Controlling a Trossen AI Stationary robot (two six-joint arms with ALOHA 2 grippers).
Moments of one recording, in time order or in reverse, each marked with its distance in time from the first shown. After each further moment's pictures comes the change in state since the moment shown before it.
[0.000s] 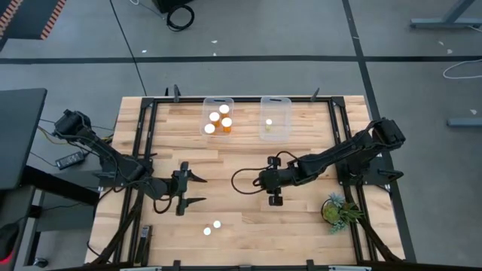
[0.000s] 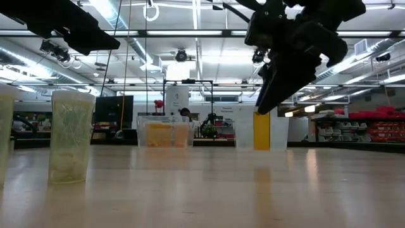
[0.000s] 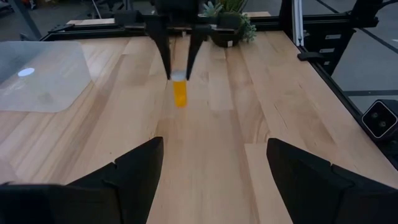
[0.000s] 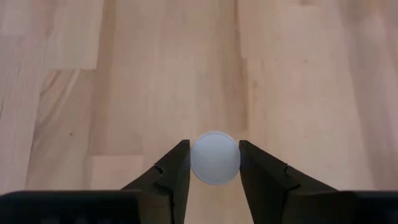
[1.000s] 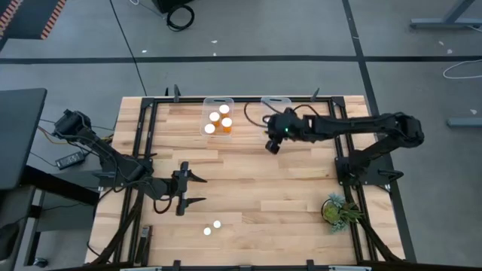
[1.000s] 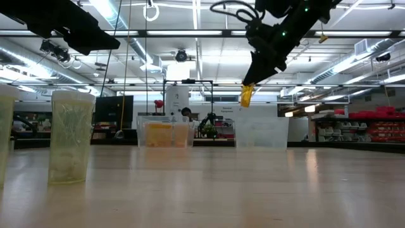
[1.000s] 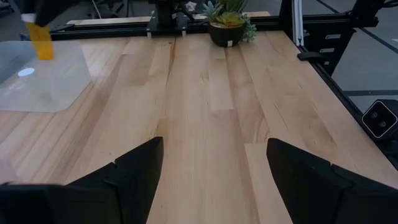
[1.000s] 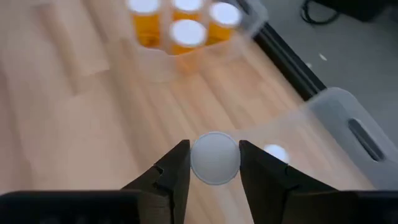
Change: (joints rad) left arm 0.000 0.000 0.000 0.000 0.000 0.000; right arm -0.451 -0.256 0.005 -0.050 0.122 -0.059
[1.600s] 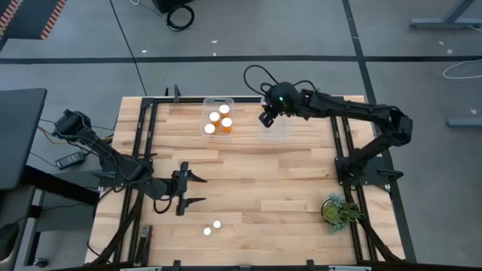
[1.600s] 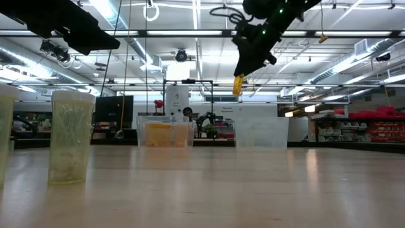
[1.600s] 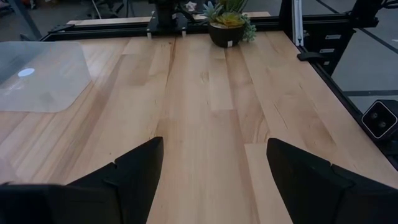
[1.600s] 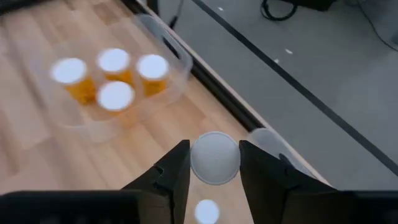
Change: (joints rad) left arm 0.000 0.000 0.000 0.000 0.000 0.000; right arm -0.228 0.114 0.268 -0.106 -0.051 -0.024
